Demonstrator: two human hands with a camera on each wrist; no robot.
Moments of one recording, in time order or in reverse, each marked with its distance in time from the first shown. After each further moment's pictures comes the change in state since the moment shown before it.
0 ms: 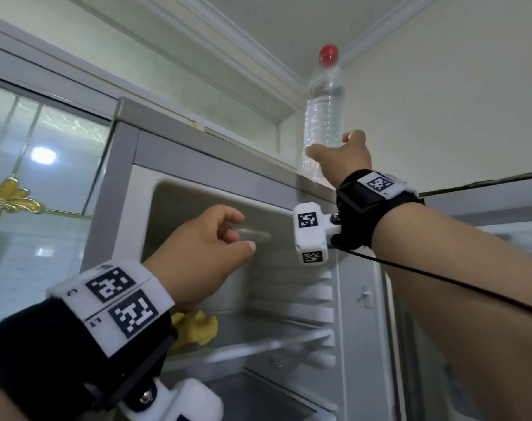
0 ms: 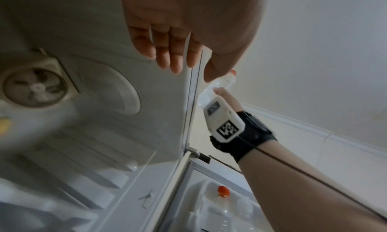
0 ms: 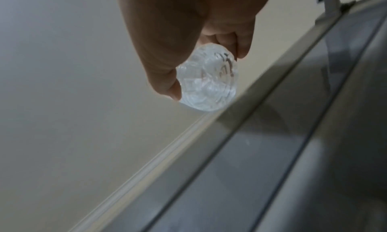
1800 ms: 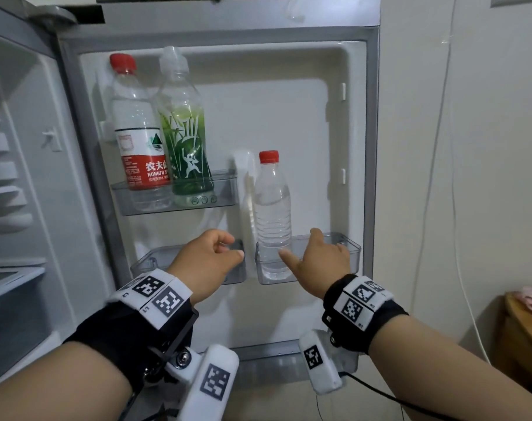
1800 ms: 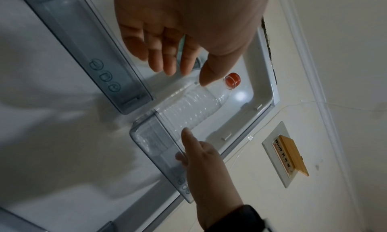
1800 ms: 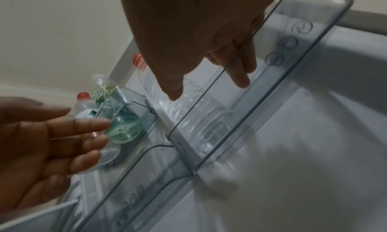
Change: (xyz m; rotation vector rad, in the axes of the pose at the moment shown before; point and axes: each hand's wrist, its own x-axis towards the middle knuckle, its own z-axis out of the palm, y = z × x) left_hand -0.166 0.102 0.354 -0.431 -0.793 -0.150; right_hand -0.285 0.221 -0.387 -1.361 -0.075 0.618
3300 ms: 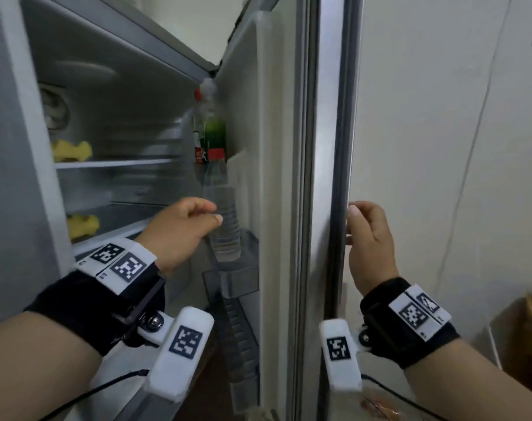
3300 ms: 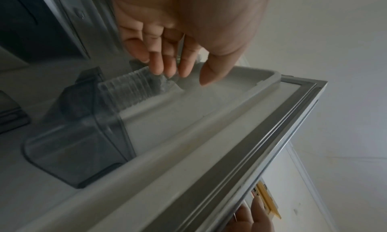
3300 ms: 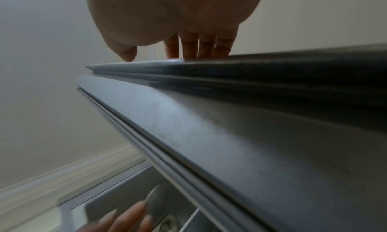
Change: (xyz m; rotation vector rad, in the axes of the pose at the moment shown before) left_hand -0.281 0.017 -0.172 -0.090 0.283 -0.009; right_hand -0.259 -0.072 -0.125 1.183 0.209 -0.191
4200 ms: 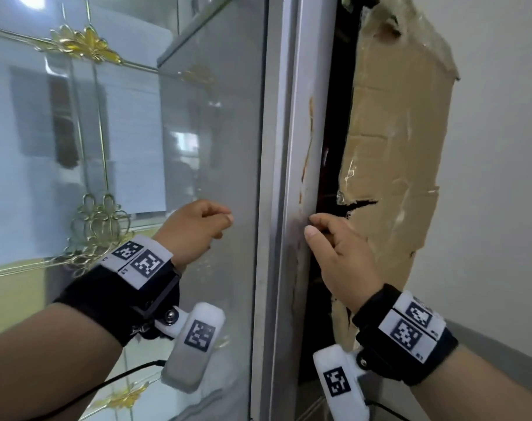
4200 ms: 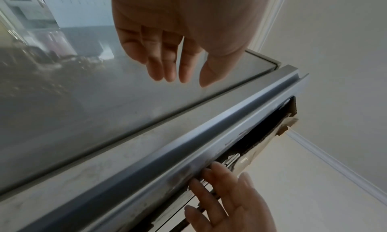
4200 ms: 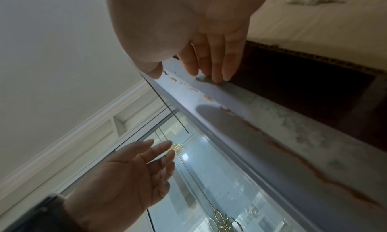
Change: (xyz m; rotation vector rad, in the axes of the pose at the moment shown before) left_hand -0.069 -0.048 -0.179 0.143 0.480 -0.228; right_hand -0.082 -0.039 0.223 -0.031 -0.700 -0.249
